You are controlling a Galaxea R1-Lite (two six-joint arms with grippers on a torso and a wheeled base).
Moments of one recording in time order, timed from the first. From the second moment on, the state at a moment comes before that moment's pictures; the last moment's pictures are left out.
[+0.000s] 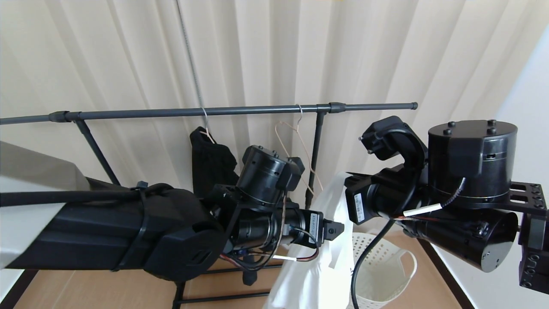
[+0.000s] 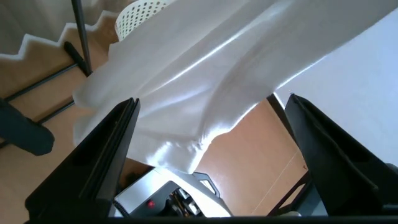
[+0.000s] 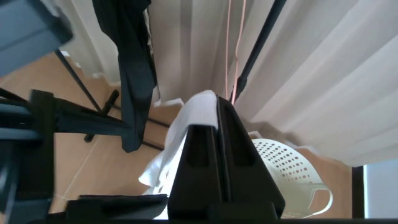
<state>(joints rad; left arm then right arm) -0.84 1.94 -1.15 -0.21 -0.06 -0.40 0.78 1.60 -0.86 -0.40 -0.40 0.05</state>
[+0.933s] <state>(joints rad) -0.69 2.07 -1.17 -0.17 0.10 -0.44 0.80 1.51 -0.81 -0.40 -0.42 -0.01</state>
